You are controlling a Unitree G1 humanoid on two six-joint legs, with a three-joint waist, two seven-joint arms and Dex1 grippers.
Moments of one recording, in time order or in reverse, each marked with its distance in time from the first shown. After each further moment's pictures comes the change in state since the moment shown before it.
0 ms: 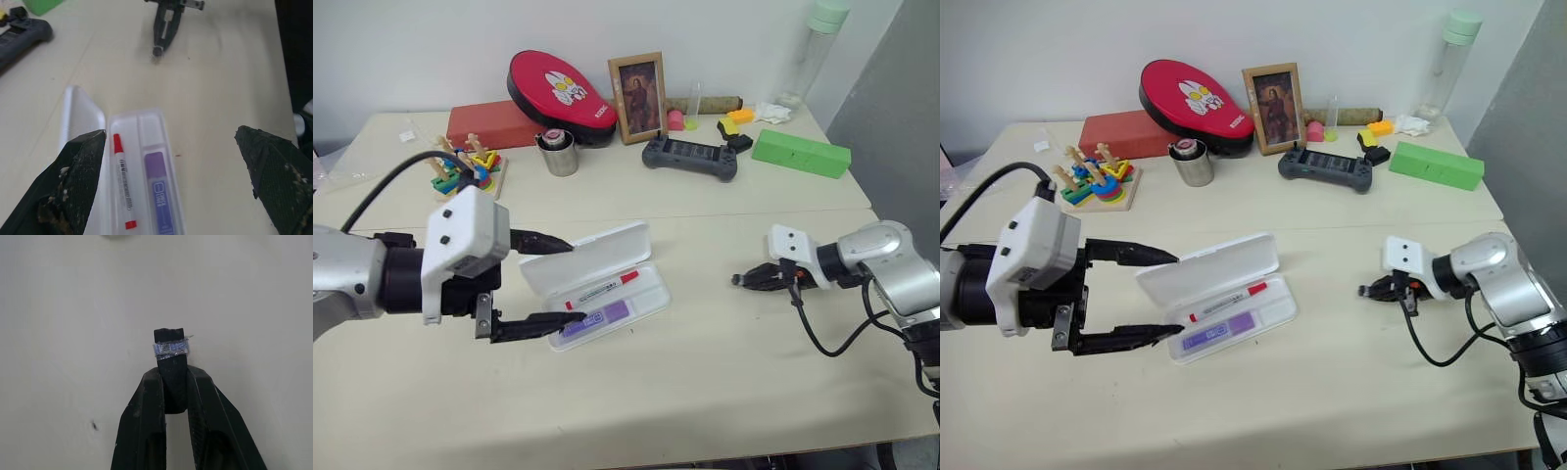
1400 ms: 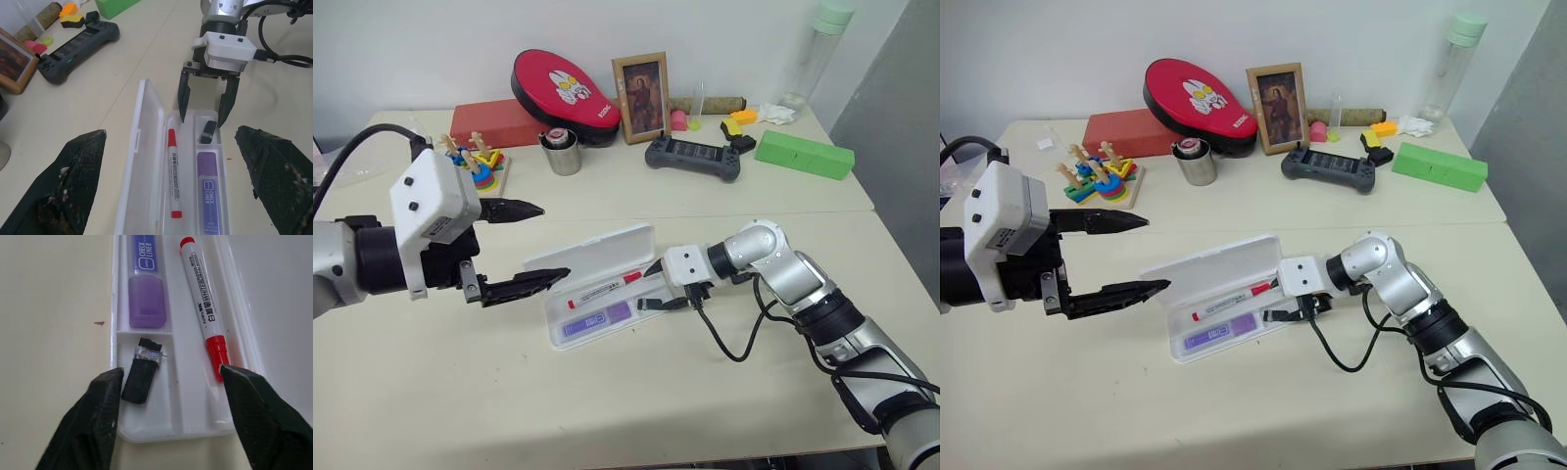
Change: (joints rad) left arm 0.003 -0.025 0.057 0.035 0.051 0.005 0.086; right arm -0.204 0.388 0.236 0.166 -0.181 -0.294 -0.025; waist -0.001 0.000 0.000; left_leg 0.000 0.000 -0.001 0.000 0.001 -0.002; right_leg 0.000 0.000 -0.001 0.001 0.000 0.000
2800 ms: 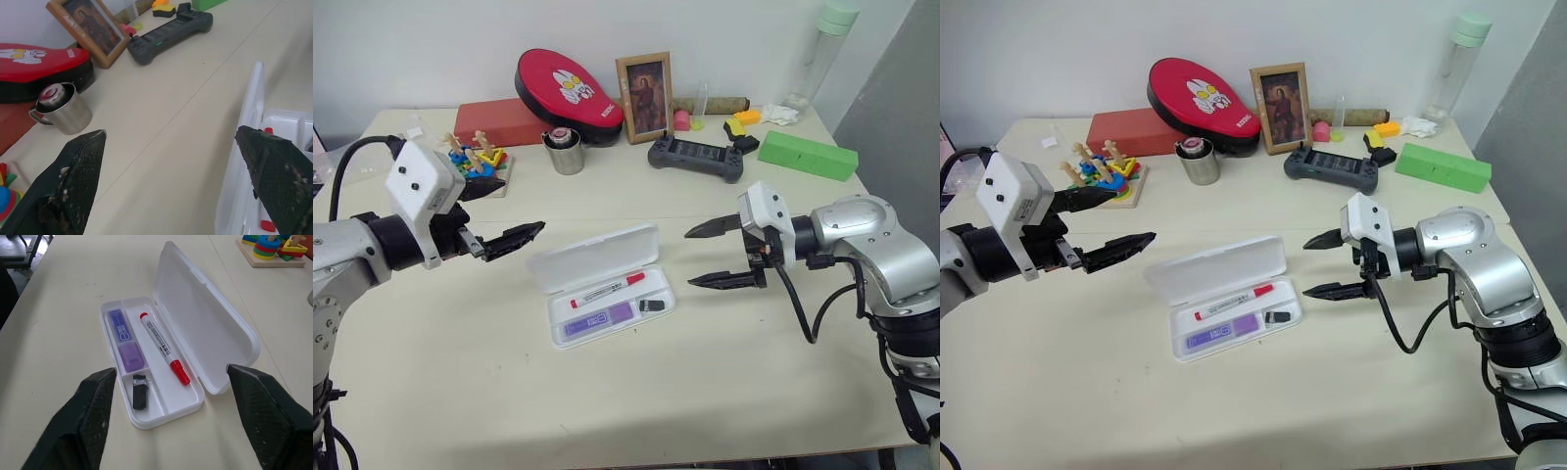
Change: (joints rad) left arm -0.039 -0.178 -0.148 0.233 0.306 -0.189 0.109; right arm 0.104 -0.250 -0.321 -0.386 0.456 0.498 -0.042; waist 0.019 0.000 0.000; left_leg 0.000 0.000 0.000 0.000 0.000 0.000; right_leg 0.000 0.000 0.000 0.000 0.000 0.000
